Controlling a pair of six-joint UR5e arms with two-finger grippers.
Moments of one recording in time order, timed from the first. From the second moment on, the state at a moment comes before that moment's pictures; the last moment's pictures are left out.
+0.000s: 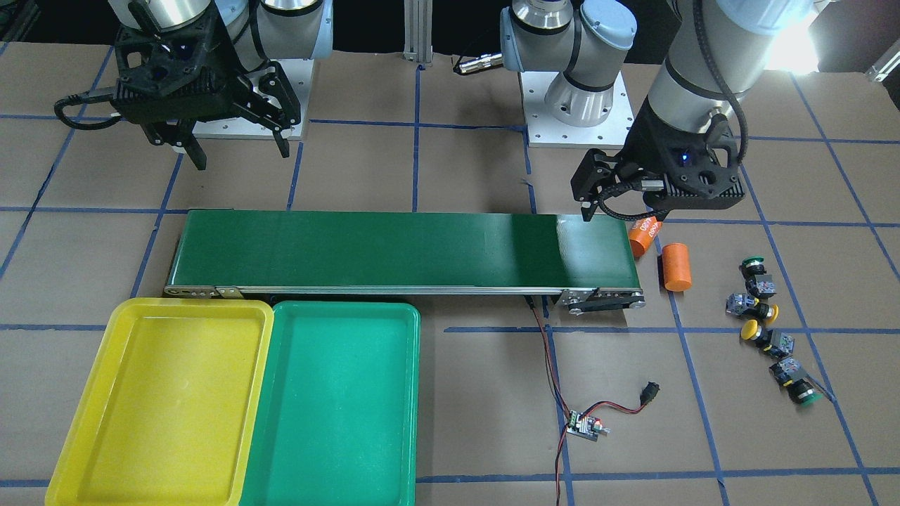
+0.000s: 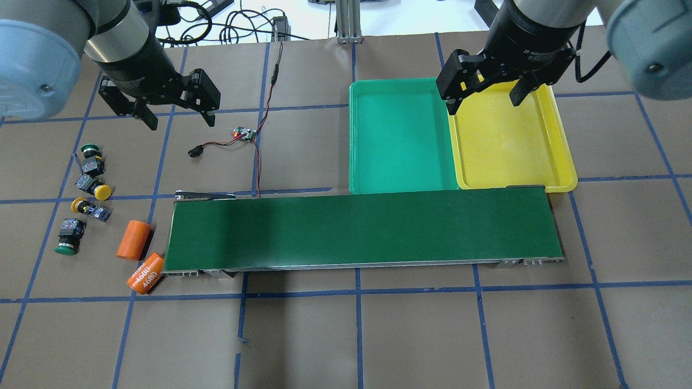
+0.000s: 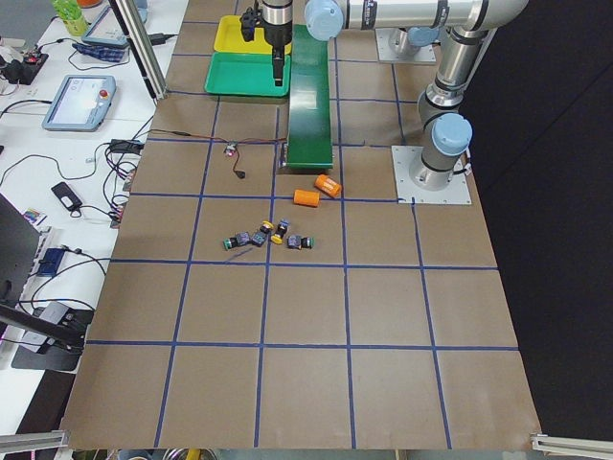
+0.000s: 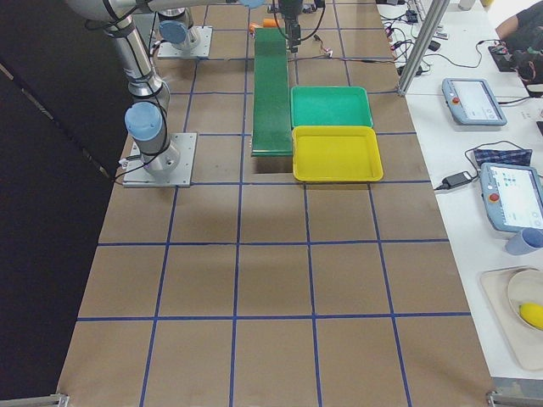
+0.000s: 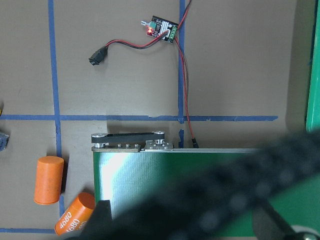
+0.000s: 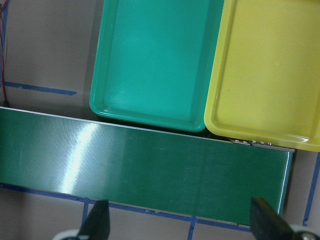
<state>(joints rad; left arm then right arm) -1.54 -1.62 -1.56 -1.50 1.57 0.01 1.64 -1.59 1.51 -1.58 -1.49 -0.09</state>
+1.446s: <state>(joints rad) -0.99 -1.54 -1.96 -1.43 1.57 0.92 1.64 -1.59 1.51 -1.58 -1.49 -0.09</state>
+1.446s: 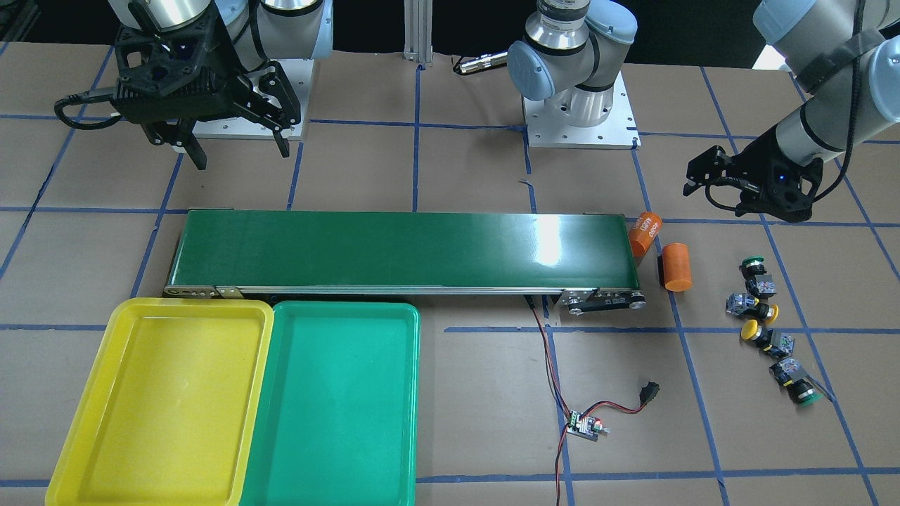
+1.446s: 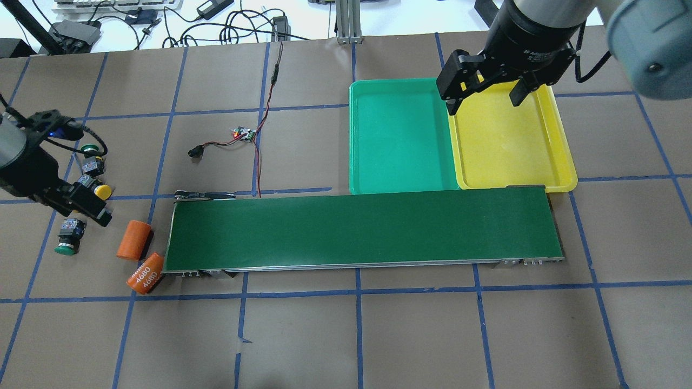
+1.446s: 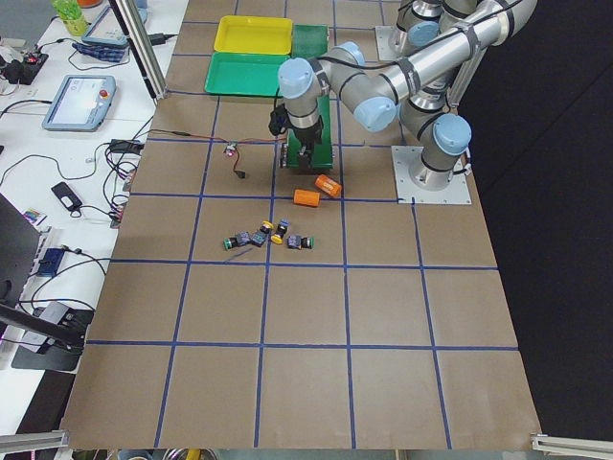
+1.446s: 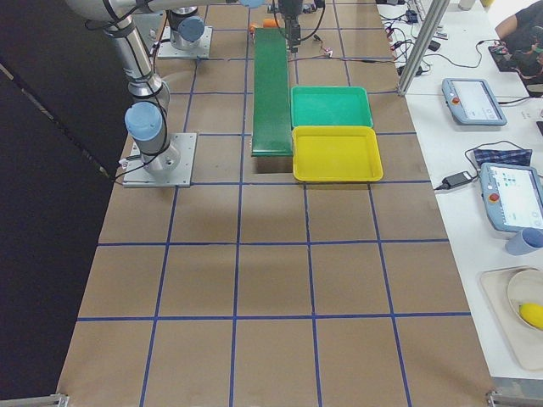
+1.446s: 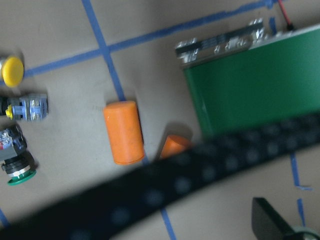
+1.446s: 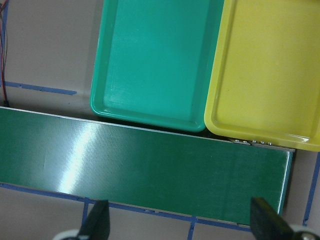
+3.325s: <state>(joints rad) -0.92 -1.55 -2.39 -0.89 1.51 1.48 1.64 -1.59 1.51 -1.58 -1.49 -0.09</state>
